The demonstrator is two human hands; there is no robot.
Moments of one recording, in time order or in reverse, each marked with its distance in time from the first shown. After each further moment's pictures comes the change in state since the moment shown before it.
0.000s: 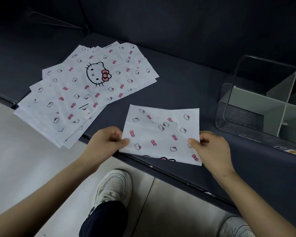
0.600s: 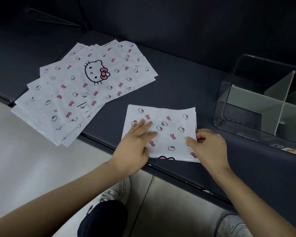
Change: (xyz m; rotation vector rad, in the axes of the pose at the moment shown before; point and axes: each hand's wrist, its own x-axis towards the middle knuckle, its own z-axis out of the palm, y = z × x) left_hand 0.007 -0.004 0.058 0.660 -0.087 0.637; right_hand 0.003 -0.003 0.005 -0.112 0.054 -0.031
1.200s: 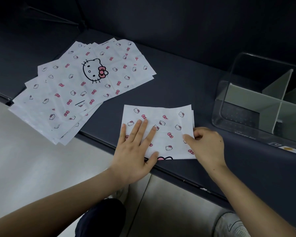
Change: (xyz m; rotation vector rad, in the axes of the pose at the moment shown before) left_hand -0.016 0.001 0.031 0.365 0.071 -0.016; right_hand 0.003 0.002 0.003 -0.036 0.019 0.019
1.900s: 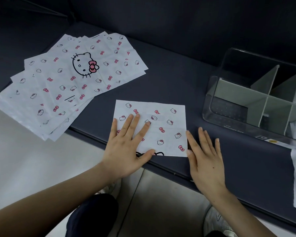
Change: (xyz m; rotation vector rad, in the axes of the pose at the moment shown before) left_hand 0.001 0.000 0.002 0.005 -0.003 -0.004; right_hand -0.046 0.067 -0.003 -0.425 0.106 -0.491
